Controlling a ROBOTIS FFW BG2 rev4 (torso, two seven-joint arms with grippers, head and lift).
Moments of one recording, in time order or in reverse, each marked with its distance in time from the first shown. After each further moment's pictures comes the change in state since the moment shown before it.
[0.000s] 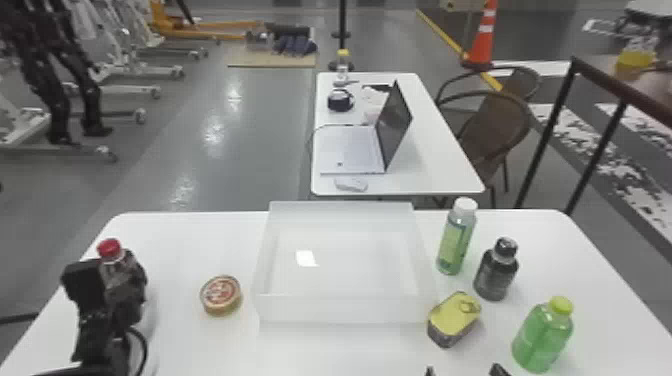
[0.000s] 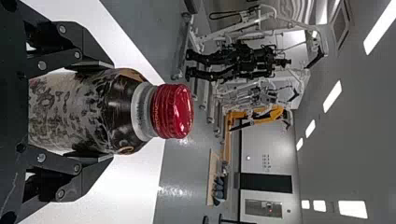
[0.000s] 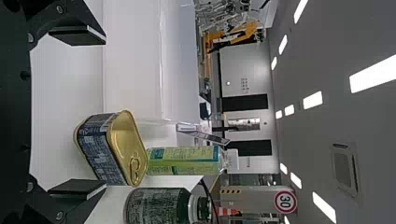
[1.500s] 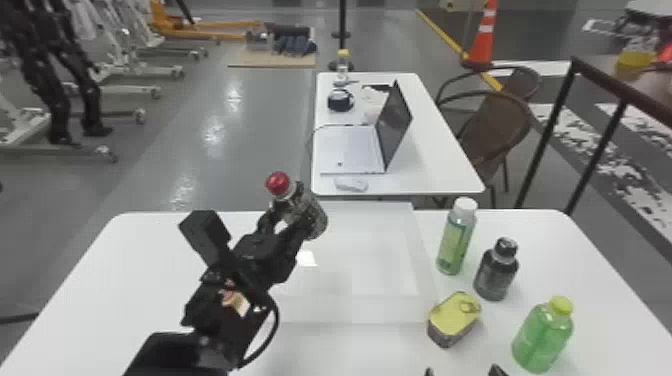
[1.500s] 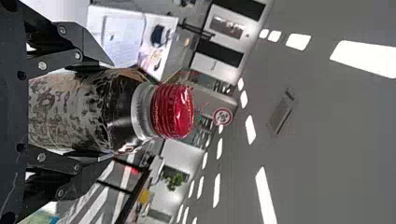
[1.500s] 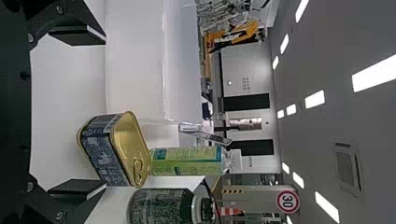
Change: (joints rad) left arm 0.118 -0.076 -0.387 -0.558 0.336 0.154 -0.378; right arm -0.001 0.005 0.000 0.006 -0.001 0.004 0.000
